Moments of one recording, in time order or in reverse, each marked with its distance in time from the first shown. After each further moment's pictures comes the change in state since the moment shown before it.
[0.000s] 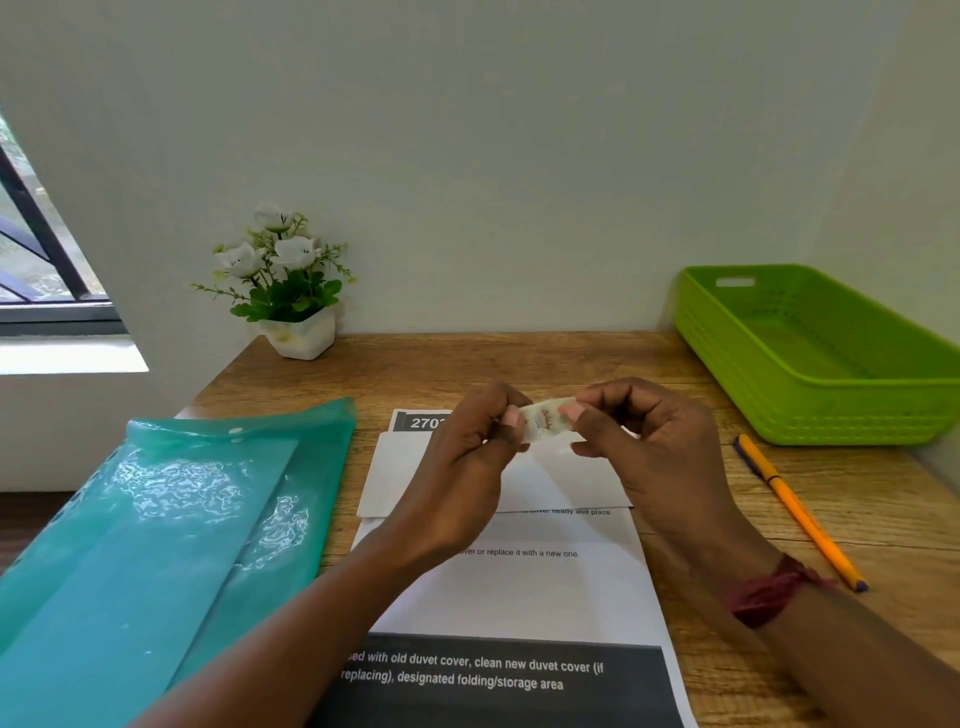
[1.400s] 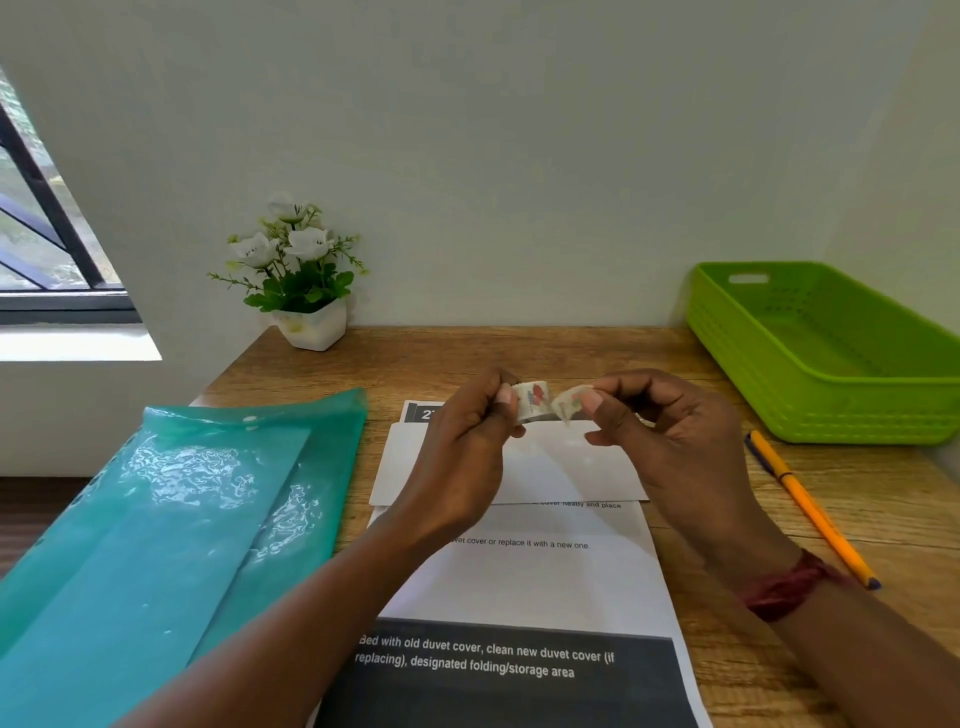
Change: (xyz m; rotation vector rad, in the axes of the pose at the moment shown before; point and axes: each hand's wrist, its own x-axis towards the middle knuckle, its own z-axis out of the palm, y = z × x) left_hand 0.003 0.002 -0.004 -0.048 0.120 -0.075; right_hand -0.001 -0.006 0.001 0.052 -0.015 -0.084
